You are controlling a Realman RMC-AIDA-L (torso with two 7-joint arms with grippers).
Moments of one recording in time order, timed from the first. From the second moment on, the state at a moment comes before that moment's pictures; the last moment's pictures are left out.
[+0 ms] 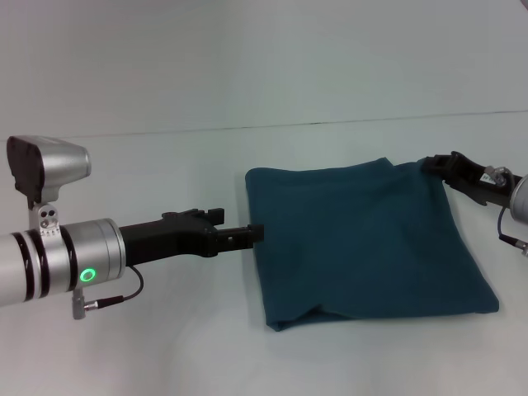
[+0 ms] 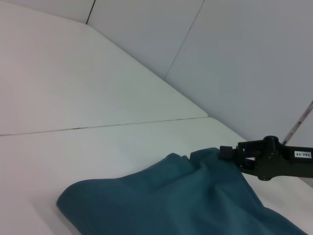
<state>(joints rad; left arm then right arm) -0.58 -2.14 1.08 0.65 1.75 1.10 -1.76 0.60 2.04 -0.76 -0.45 -1.75 -0.71 2.18</state>
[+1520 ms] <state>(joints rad) -0.58 -2.14 1.08 0.65 1.75 1.10 -1.76 0.54 2.07 -0.75 -0.54 -1.66 -0.72 2.00</state>
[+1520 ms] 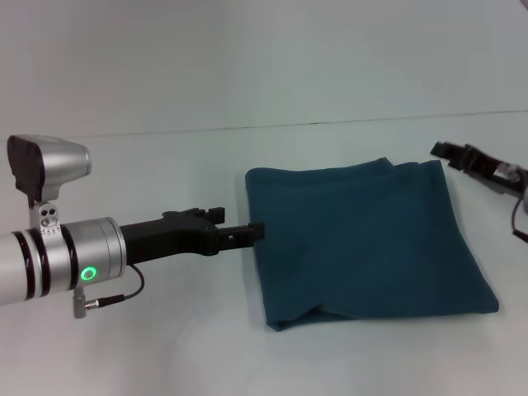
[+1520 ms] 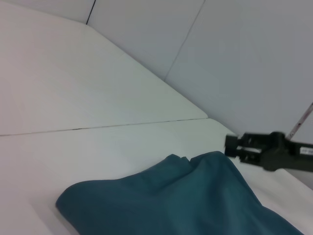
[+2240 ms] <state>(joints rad) -0.55 -2.15 1.08 0.64 1.77 1.11 -1.84 0.44 2.01 -0.71 -0.62 -1.57 -1.00 1.88</state>
